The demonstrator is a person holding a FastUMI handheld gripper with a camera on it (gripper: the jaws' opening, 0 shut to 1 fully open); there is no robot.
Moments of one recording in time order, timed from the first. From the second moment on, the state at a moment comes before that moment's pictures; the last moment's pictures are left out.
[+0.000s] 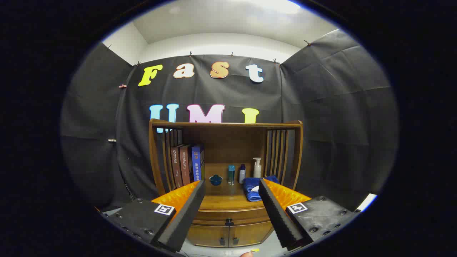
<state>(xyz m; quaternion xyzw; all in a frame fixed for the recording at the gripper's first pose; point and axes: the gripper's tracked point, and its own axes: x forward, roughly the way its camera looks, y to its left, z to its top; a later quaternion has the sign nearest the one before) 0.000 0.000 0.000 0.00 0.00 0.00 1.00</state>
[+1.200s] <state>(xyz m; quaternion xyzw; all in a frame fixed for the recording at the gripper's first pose) 0.025 0.004 0.019 0.00 -0.04 0.01 1.00</state>
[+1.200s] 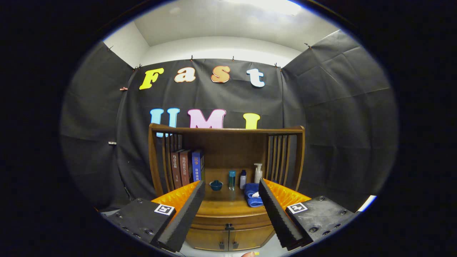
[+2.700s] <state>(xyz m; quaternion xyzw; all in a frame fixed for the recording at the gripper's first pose) 0.207 0.009 -0.433 -0.01 0.16 0.03 0.99</state>
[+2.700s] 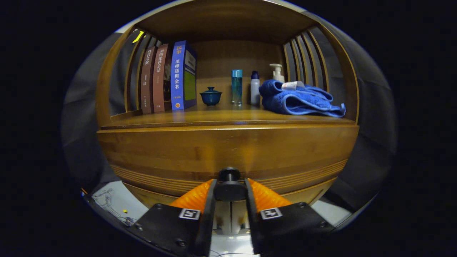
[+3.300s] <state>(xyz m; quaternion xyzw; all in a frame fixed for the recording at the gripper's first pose) 0.154 0.003 -0.424 0.02 0.15 0.02 0.99</state>
